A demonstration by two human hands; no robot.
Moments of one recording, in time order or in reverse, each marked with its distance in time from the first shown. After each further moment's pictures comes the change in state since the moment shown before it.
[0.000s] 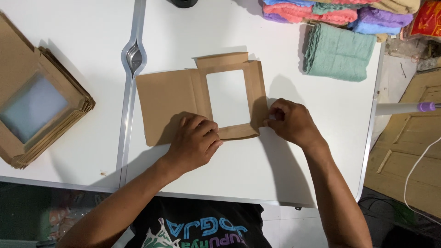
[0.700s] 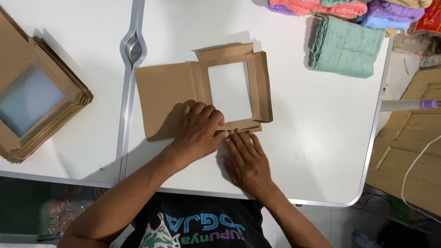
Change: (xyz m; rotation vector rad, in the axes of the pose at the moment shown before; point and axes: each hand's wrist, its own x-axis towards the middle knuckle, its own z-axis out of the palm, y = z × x) left_hand 0.032 0.006 -0.016 -0.021 -0.410 -0.313; right_hand -0.083 -0.040 0.128 -0.184 0.621 -0.795
